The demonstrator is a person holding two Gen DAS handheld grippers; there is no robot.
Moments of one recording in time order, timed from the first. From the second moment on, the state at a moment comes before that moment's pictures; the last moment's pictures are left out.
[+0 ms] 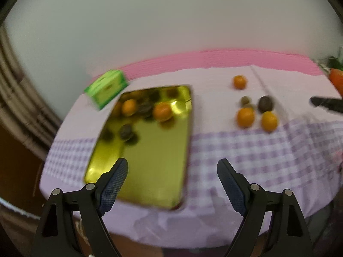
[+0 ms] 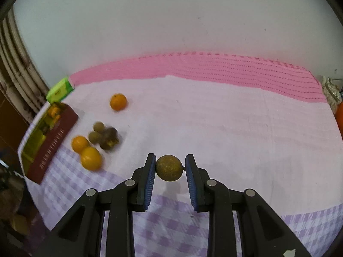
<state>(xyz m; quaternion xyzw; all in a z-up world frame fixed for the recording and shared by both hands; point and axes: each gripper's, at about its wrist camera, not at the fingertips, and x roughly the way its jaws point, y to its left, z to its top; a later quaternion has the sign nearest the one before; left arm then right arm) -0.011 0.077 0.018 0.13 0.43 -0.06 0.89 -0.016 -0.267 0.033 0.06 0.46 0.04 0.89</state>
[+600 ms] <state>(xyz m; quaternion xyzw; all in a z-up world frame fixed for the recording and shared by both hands) 0.101 -0.022 -0.025 0.17 0.48 -0.21 0.83 -0.029 -0.279 -0.010 0.03 0.44 0.04 0.90</state>
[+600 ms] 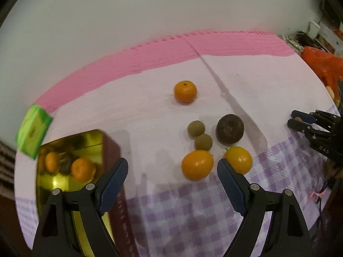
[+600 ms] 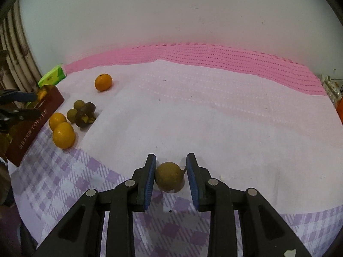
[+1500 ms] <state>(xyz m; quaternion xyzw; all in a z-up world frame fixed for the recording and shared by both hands) 0.071 0.001 -0.025 0.07 0.53 -0.22 0.82 -0.028 -0.282 -0.011 0.05 0.44 0.04 0.89</state>
